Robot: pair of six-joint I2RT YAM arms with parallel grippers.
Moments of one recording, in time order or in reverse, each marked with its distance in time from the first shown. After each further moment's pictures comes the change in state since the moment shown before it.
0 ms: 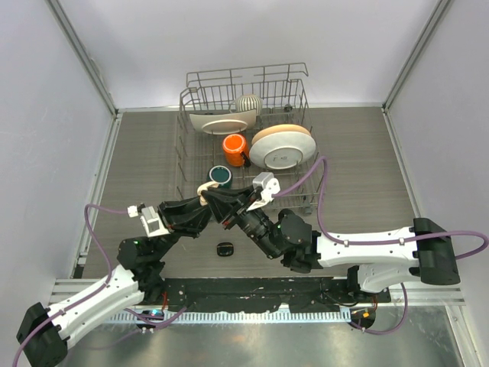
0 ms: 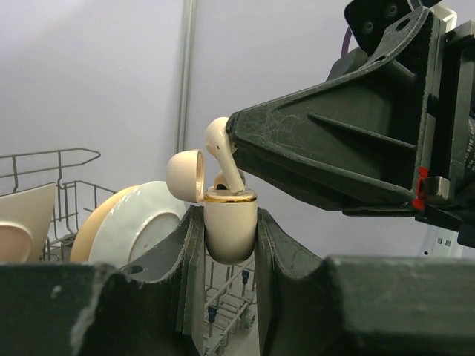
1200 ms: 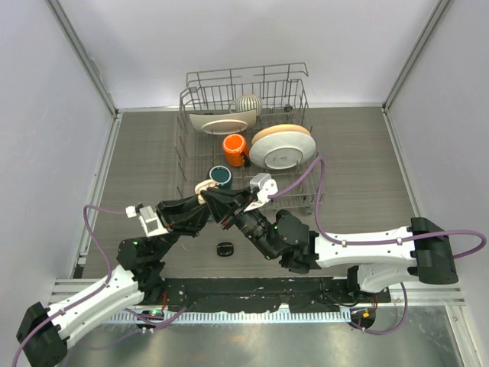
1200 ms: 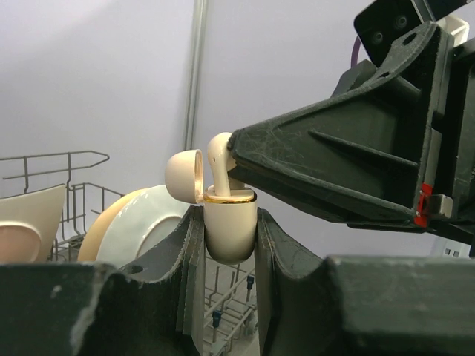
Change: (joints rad) left arm 0.000 -0.001 0.000 0.007 -0.031 0.003; right arm 0.006 0.022 0.015 -0.008 0.027 -0.014
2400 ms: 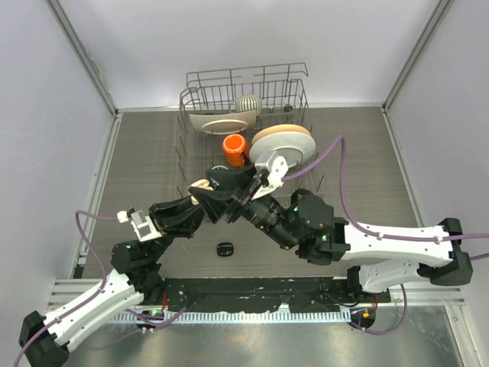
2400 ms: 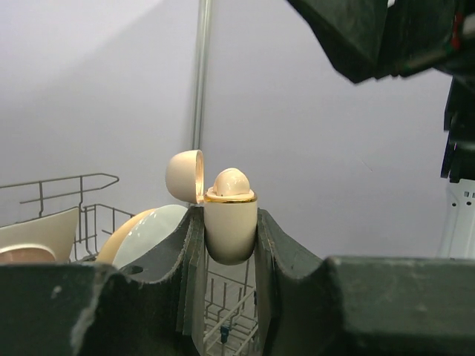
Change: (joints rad) left arm 0.000 -0.087 0.013 -0.049 -0.004 0.029; right arm 0.028 -0.088 0.283 -0.365 -0.174 -0.058
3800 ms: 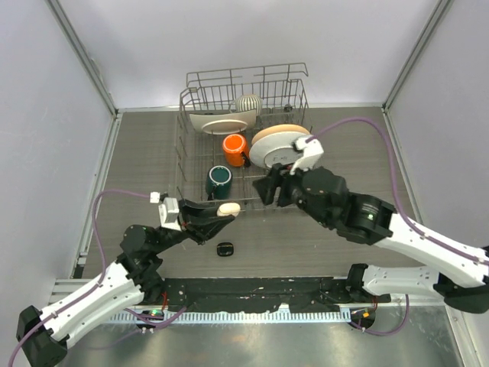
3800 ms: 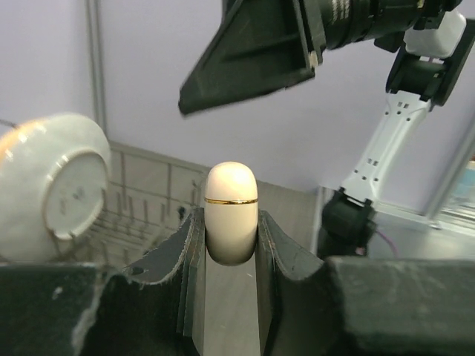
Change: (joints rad) left arm -0.005 0.072 0.130 -0.341 0.267 -0.070; right arm -0.323 -0.166 0.065 -0.956 -0.019 0.458
